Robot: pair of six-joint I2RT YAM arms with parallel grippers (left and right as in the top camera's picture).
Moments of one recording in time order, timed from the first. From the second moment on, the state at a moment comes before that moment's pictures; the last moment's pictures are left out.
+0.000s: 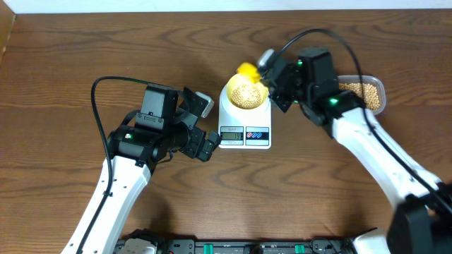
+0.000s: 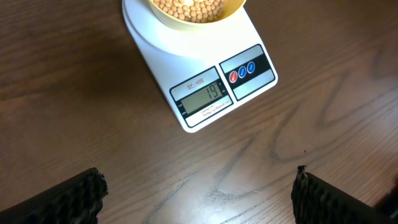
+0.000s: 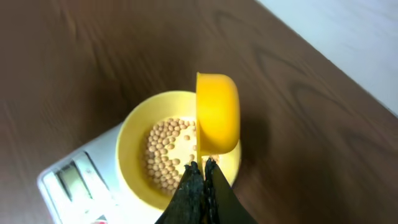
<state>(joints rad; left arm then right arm) -0.28 1.23 1.03 -0.85 0.34 0.17 0.37 1.58 1.16 -0.25 -0.35 -0.38</state>
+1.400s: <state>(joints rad) -0.28 1.23 1.03 -0.85 0.34 0.17 -0.14 1.61 1.16 -0.62 -0.18 -0.12</state>
